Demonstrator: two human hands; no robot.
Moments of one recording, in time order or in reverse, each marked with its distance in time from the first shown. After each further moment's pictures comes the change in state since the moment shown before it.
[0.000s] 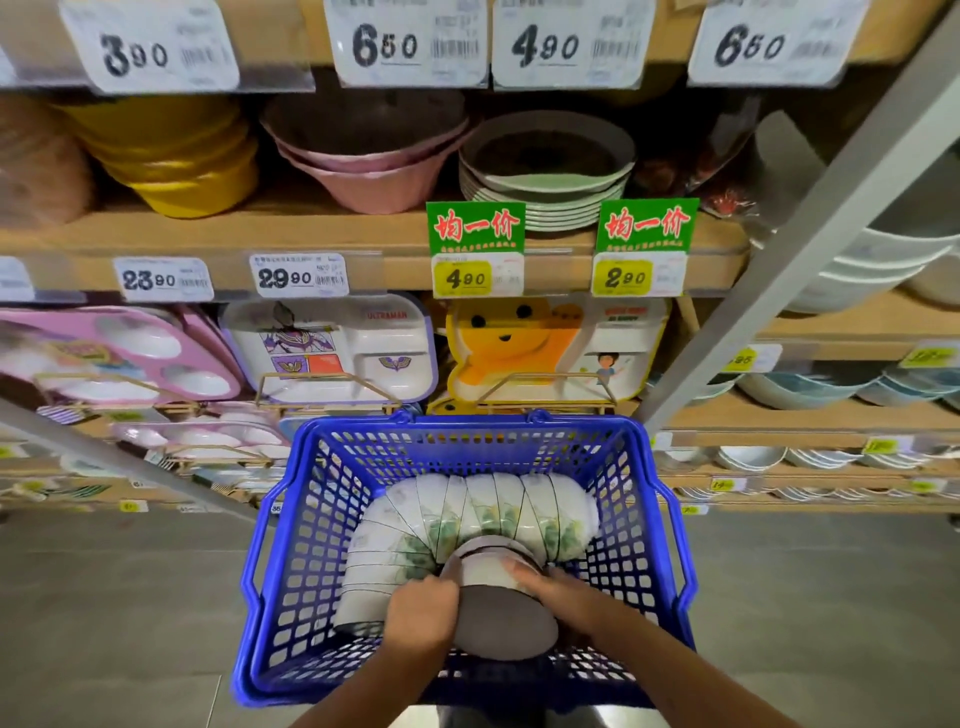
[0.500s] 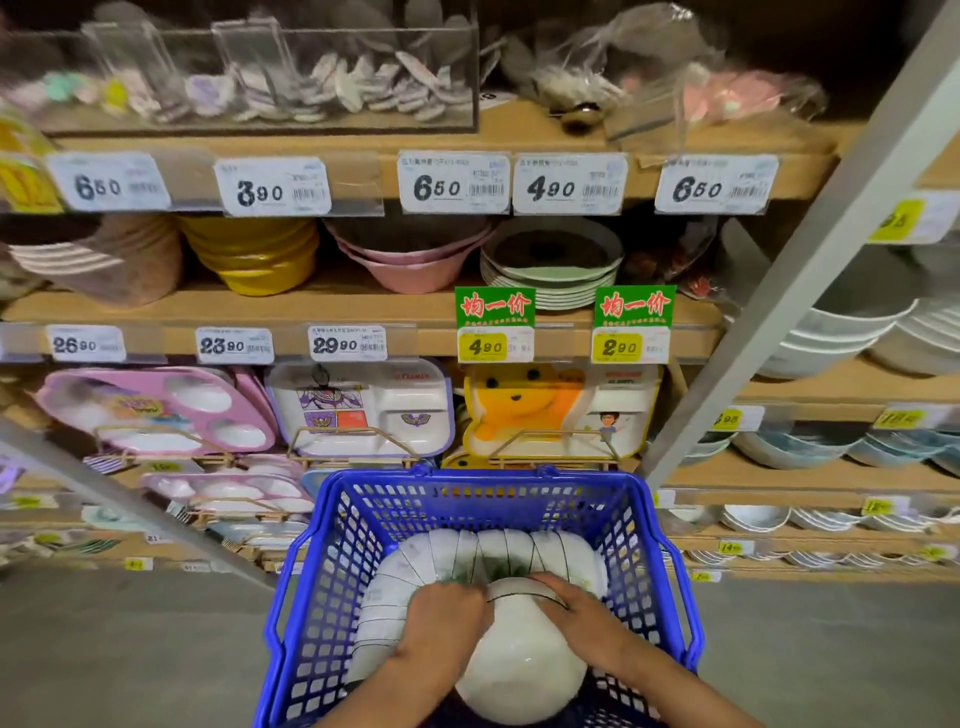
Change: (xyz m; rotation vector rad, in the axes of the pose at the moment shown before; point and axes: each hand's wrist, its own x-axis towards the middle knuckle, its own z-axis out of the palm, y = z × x) left_hand -0.014 0.005 -0.059 0.061 0.210 0.057; right_hand -0.021 -0.022 -0.006 -0.349 0.186 -0.374
